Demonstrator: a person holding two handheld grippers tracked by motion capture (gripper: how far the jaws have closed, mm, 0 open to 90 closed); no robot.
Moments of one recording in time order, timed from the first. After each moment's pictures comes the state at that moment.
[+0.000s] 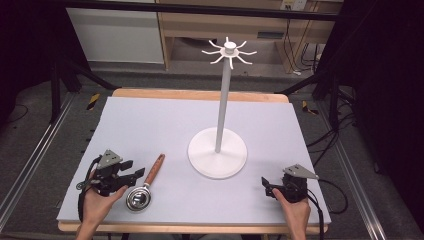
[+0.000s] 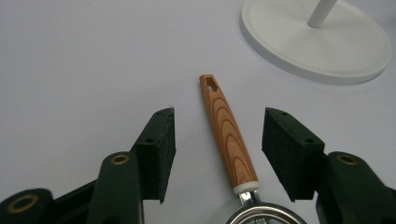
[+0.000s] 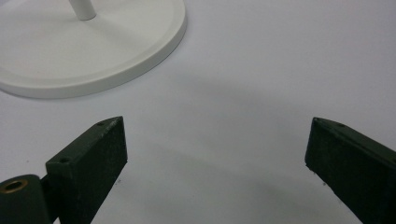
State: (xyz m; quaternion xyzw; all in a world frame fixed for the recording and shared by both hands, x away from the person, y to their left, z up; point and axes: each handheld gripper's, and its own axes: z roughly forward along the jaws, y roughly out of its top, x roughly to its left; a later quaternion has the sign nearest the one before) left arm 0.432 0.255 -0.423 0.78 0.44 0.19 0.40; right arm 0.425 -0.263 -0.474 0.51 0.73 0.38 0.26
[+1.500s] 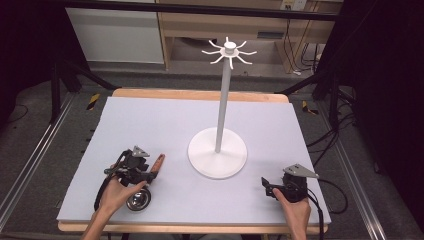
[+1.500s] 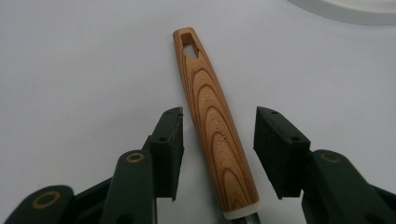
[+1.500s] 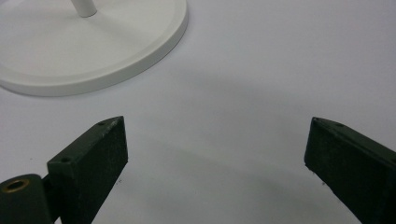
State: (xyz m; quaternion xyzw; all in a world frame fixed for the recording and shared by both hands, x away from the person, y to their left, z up) left arm 0.471 0.213 -0.448 0.84 0.45 0.13 0.28; right arm 0.426 -0.263 -0.474 0.51 0.73 0.38 0.24
